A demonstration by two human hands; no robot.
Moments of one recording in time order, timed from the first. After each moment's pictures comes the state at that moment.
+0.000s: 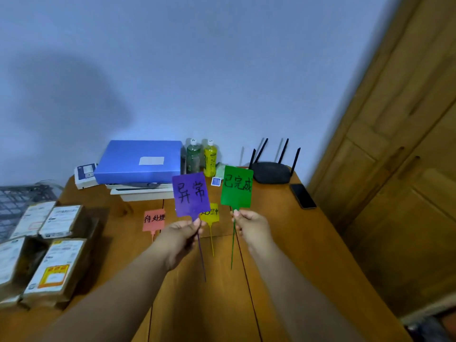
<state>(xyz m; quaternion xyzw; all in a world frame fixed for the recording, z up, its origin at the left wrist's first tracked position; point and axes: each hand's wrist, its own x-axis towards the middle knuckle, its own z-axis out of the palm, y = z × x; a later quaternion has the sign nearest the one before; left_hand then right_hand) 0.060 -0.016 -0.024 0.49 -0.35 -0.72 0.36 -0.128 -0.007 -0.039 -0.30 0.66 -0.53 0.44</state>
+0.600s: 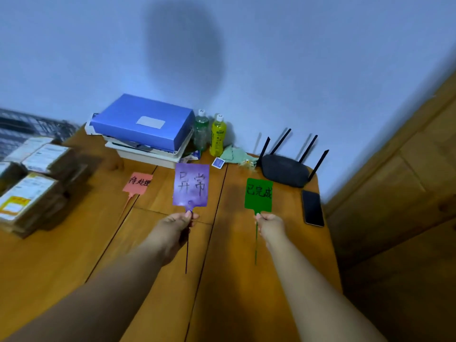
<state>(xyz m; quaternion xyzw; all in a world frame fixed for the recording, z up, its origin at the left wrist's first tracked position) -0.089 -0.022 -0.087 0.56 -0.20 -0.64 0.49 -0.331 -0.096 -0.143 -0.37 0.74 -0.35 0.45</state>
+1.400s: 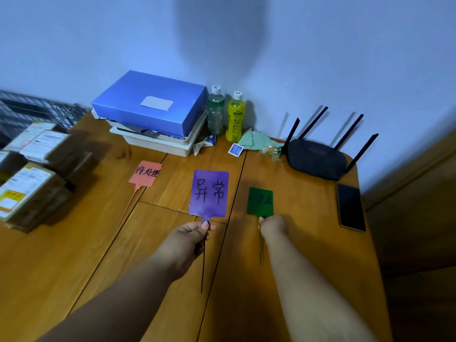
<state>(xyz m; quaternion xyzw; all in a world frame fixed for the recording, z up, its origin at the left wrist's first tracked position) -0.103 -0.046 -0.131 0.59 -0.20 -0.65 0.43 -0.306 -0.177 -0.254 -0.38 0.83 -0.08 0.40</state>
